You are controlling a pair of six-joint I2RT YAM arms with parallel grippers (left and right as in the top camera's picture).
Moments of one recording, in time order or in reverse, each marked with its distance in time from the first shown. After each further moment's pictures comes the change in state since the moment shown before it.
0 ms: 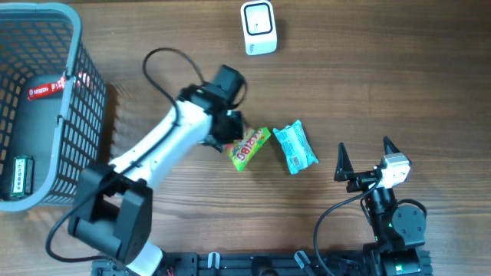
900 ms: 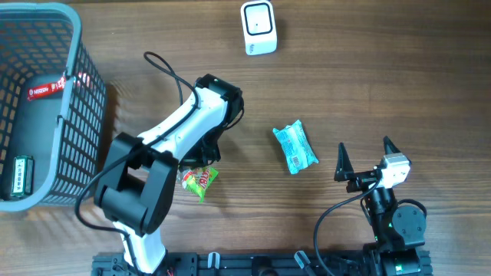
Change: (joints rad) left arm -0.031 0.189 0.122 -0.619 -0.385 -0.220; right arm 0.000 0.000 0.000 0.000 0.000 0.000
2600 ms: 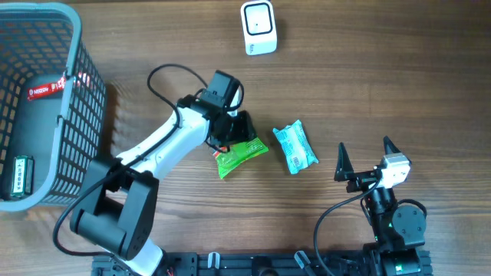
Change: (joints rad) left arm 0.045 -0.170 -0.225 0.912 0.634 0.163; right arm 0.000 0.000 0.000 0.000 0.000 0.000
